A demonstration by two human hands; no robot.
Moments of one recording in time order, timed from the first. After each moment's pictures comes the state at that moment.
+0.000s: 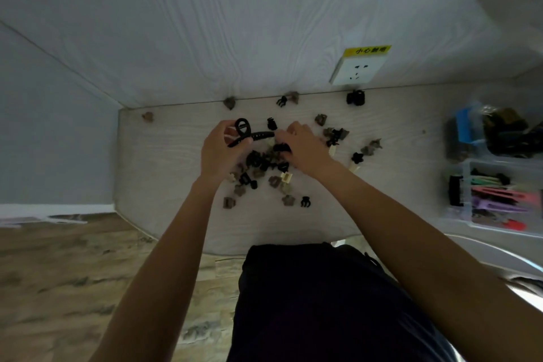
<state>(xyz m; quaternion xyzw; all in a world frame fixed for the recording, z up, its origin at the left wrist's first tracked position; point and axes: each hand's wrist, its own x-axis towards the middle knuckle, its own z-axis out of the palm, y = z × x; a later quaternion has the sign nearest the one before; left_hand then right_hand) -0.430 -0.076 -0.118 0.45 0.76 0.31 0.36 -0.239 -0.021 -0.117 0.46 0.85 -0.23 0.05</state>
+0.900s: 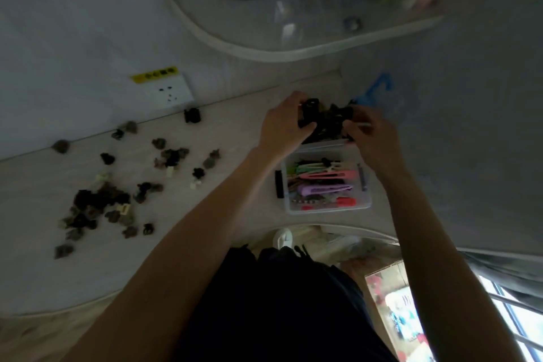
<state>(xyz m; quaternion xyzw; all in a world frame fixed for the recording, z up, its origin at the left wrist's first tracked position) -0.002 0.019 -0.037 0.72 0.55 0.25 0.33 0.168 -0.025 -0.013 0.70 0.52 -0.34 -0.34</state>
